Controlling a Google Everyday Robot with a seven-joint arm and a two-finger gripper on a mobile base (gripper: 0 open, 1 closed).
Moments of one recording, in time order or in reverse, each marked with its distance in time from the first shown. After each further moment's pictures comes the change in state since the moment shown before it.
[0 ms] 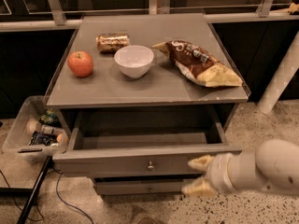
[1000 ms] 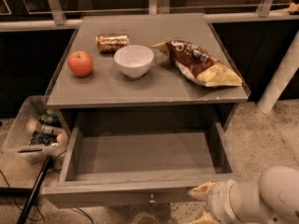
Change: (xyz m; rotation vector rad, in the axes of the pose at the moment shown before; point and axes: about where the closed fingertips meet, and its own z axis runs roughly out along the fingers) arm 0.020 0.060 -0.005 -0.047 0.045 0.041
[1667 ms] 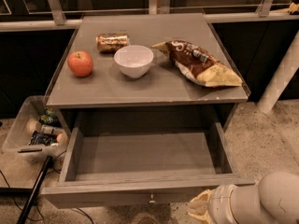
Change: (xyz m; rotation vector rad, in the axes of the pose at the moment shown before) arm 0.006 0.009 -0.002 0.007 0.035 -0.002
